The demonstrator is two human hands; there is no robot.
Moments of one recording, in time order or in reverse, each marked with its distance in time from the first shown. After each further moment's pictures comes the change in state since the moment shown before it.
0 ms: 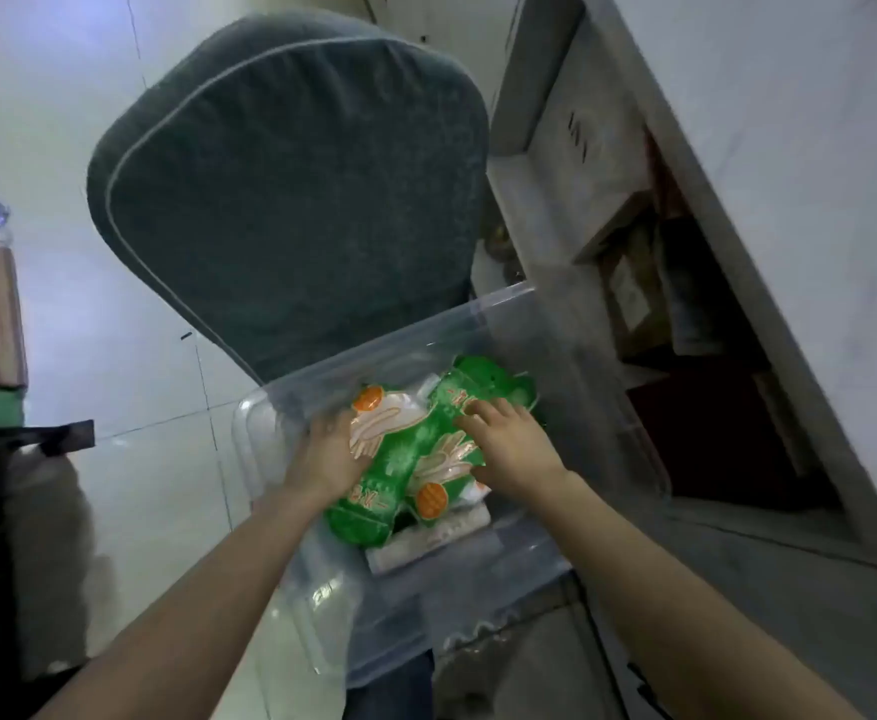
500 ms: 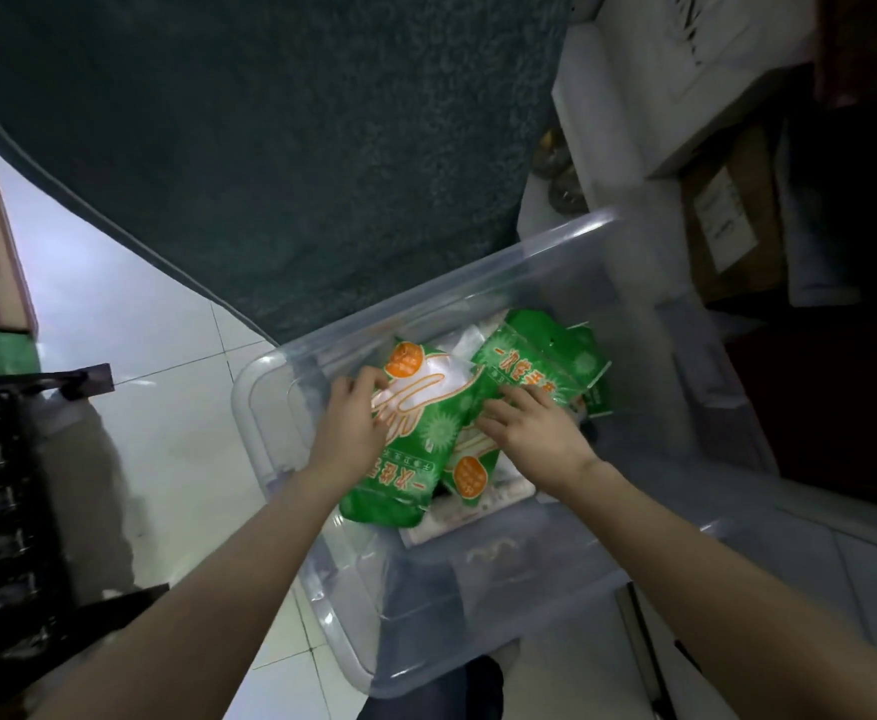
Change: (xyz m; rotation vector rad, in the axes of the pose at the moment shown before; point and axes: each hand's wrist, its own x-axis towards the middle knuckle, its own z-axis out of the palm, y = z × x) left_hand 0.037 -0.025 0.030 -0.201 0.109 0.030; right_hand 0.039 0.006 0.070 -0.187 -0.008 -0.252
